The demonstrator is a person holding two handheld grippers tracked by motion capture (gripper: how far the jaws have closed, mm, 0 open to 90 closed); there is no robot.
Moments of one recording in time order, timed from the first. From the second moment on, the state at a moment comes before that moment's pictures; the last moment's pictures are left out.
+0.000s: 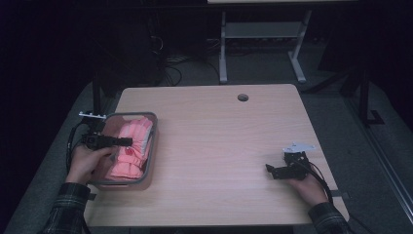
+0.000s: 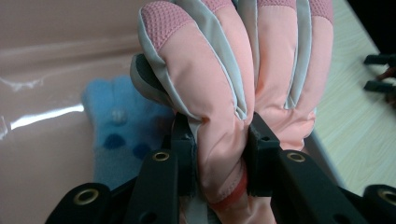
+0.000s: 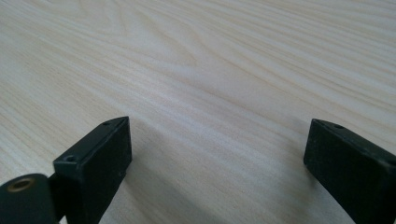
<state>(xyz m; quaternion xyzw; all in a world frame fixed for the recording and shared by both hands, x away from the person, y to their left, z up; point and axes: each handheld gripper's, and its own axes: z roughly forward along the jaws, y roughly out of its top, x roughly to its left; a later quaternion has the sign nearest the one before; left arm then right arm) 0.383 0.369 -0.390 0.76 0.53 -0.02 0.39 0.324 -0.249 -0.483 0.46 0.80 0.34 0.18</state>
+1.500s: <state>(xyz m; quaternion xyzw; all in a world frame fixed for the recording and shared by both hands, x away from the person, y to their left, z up) 0.381 0.372 -0.341 0.76 0.52 0.07 0.39 0.324 -0.249 -0.483 0.45 0.80 0.34 0.18</state>
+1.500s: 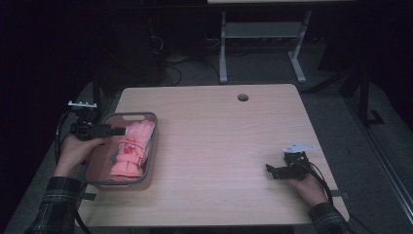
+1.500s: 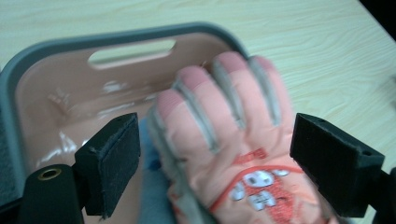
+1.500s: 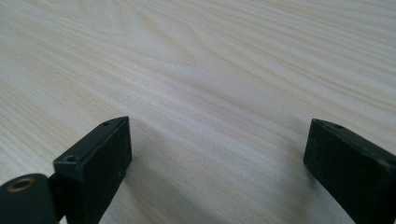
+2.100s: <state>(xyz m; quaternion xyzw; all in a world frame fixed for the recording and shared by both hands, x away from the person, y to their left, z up) 0.371 0.303 -0.311 0.79 0.44 0.11 0.42 0.324 -0.249 -0.483 0.46 0.80 0.34 0.18</state>
